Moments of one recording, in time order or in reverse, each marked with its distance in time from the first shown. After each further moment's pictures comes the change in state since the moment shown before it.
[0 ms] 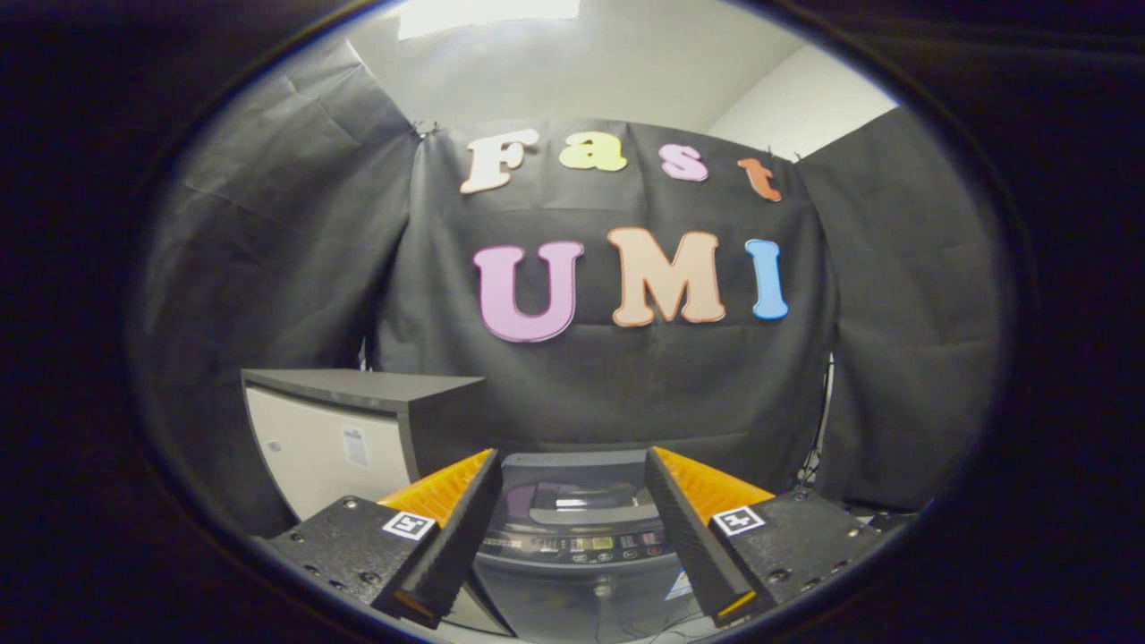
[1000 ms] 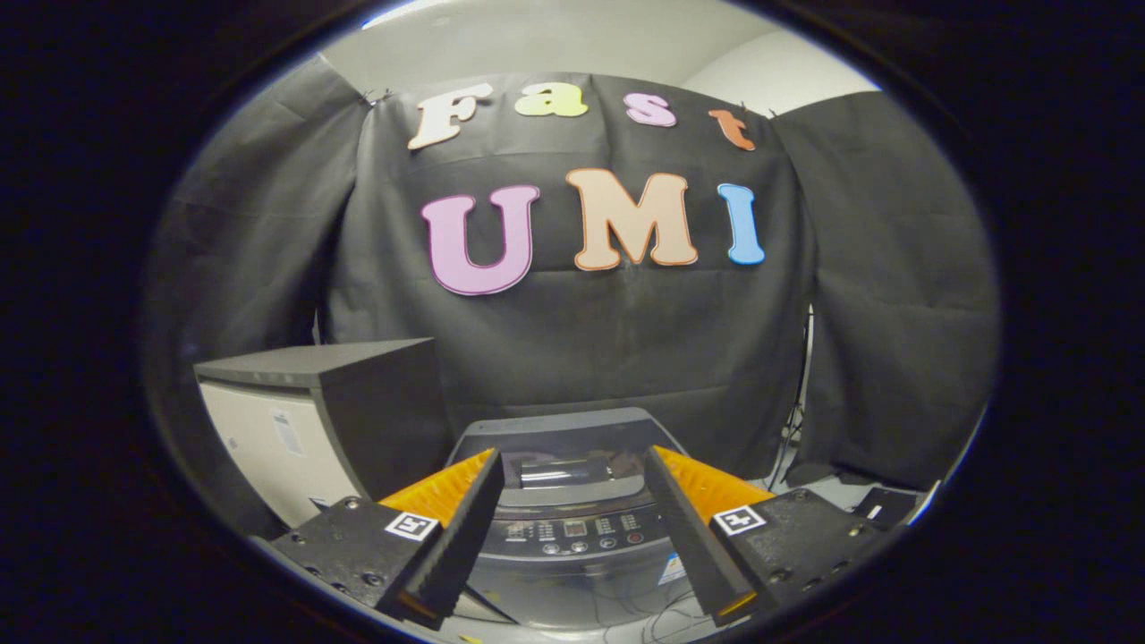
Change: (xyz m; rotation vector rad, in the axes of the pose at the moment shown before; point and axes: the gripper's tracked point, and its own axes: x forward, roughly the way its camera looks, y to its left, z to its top) arm 0.040 -0.013 -0.048 0.064 0.184 -0.061
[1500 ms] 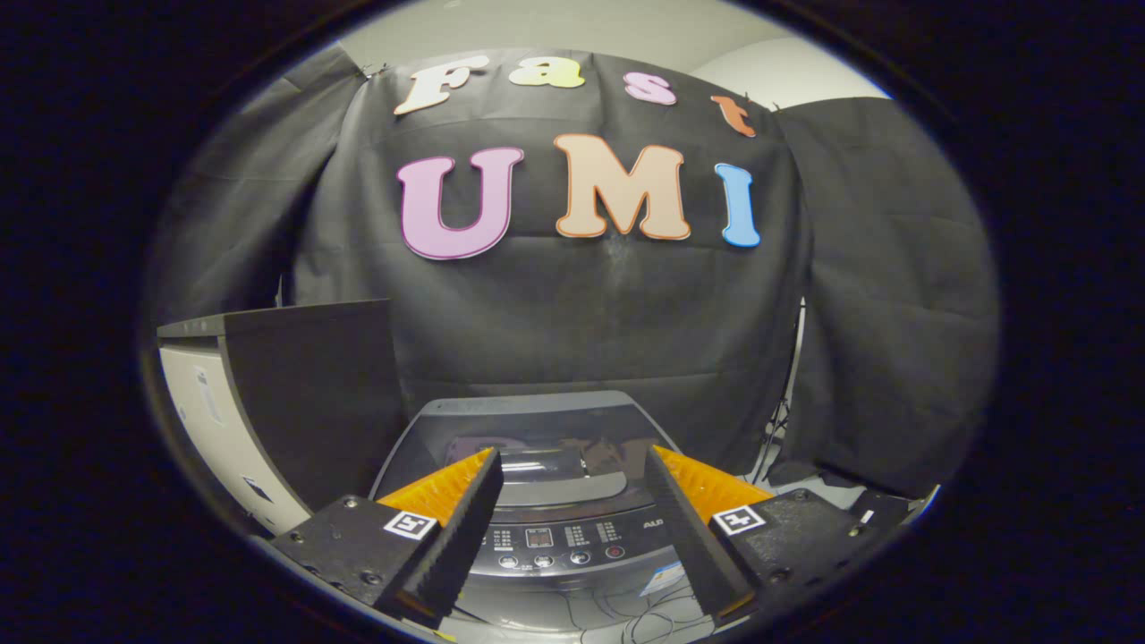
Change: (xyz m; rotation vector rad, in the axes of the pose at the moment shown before) arm 0.061 -0.032 -0.042 -0.059 0.064 -0.076
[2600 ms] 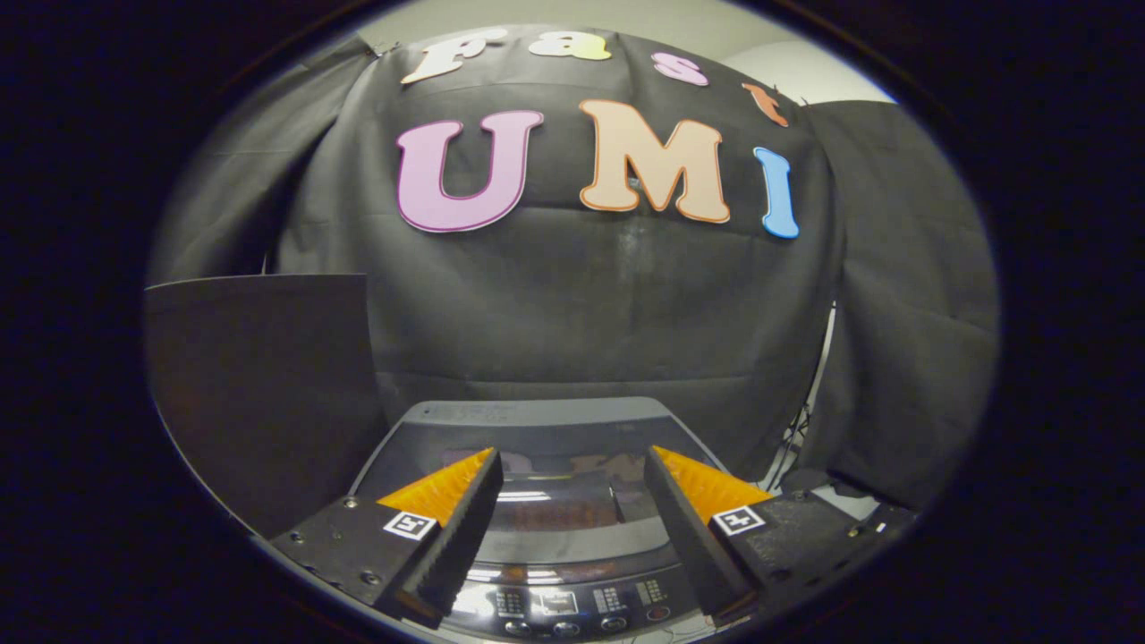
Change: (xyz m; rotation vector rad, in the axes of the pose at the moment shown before) arm 0.100 0.027 -0.012 -0.061 0.041 0.015
